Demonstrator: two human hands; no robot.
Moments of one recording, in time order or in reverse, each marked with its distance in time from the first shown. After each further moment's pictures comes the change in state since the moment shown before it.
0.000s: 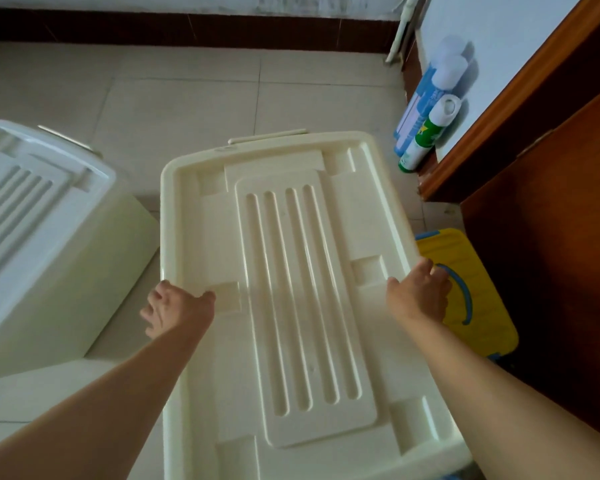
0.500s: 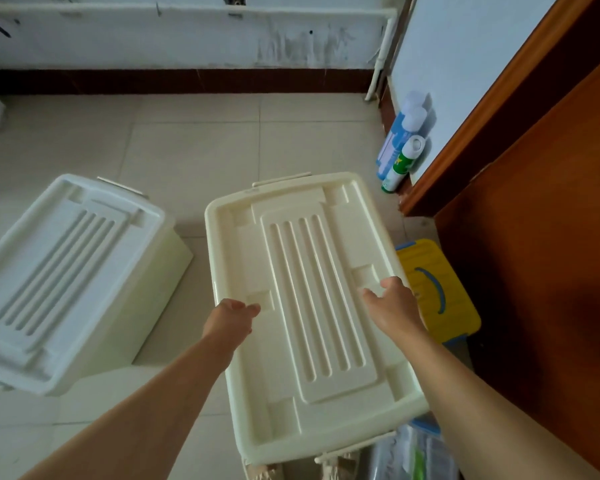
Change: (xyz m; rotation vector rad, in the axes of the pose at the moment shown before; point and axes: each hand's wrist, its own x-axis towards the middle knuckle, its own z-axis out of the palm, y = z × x) left_hand -0.079 0.004 -0.123 -0.280 -0.502 0.056; right_hand -0.126 -0.039 -0.100 0.244 -0.267 -0.042
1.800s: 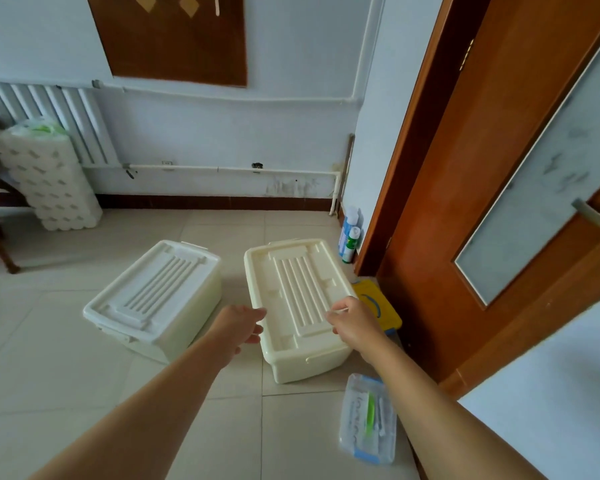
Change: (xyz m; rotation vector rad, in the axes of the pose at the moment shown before) left_hand -0.524 -0.197 -0.167 -0.063 -0.088 0.354; right_hand -0.555 0.096 -0.069 0.220 0.022 -0.353
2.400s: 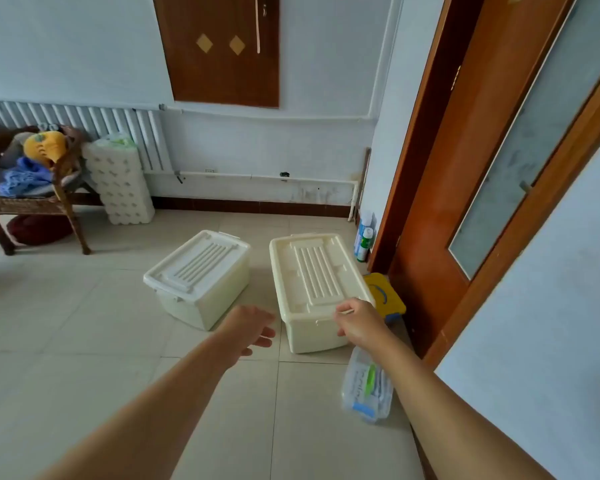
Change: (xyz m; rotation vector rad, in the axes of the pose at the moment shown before) left_hand -0.235 -0.113 0.020 0.076 0.015 0.088; right_hand -0.215 0.076 -0.014 -0.033 -0.053 -0.140
